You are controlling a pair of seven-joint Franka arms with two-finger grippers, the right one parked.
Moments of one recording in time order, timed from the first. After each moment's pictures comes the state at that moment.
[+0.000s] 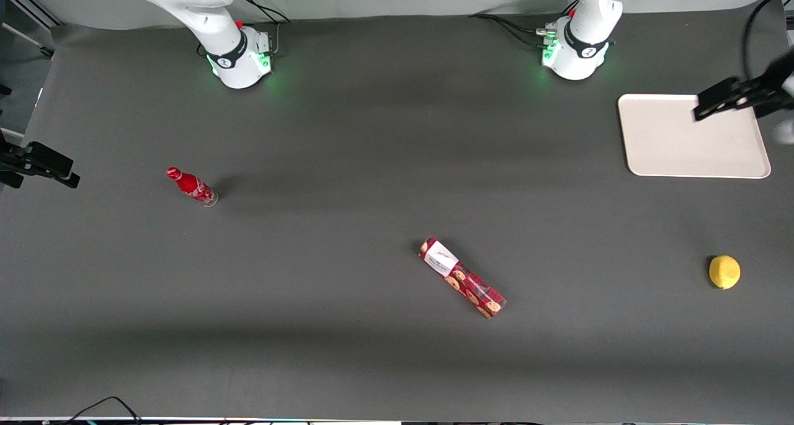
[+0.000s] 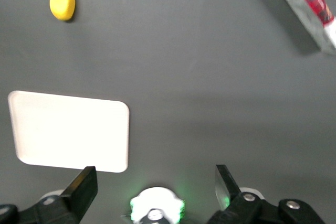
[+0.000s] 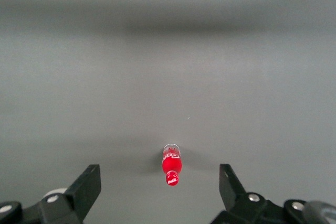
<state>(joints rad) -0.02 0.01 -0.02 -1.46 0.00 1.31 -0.12</state>
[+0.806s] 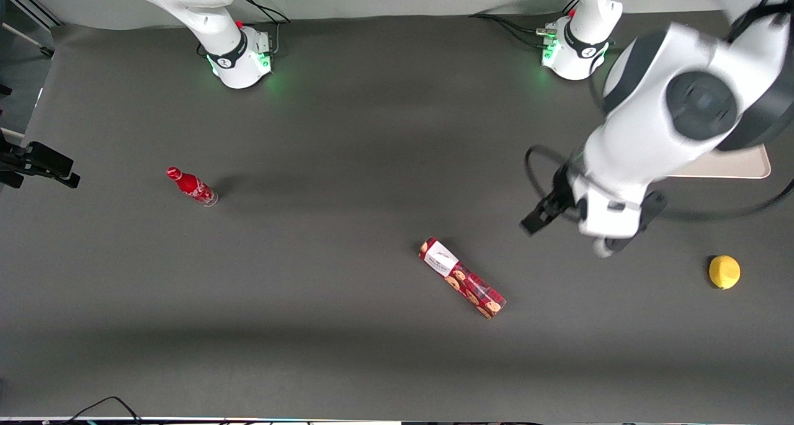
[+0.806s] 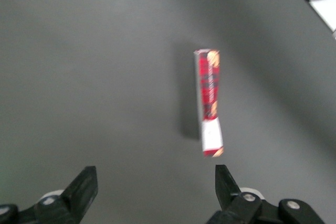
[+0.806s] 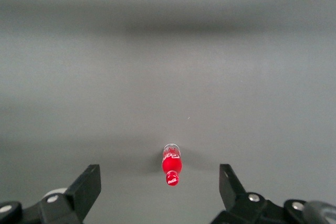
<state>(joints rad) -0.07 0.42 -0.40 -1.28 0.04 1.71 -1.18</state>
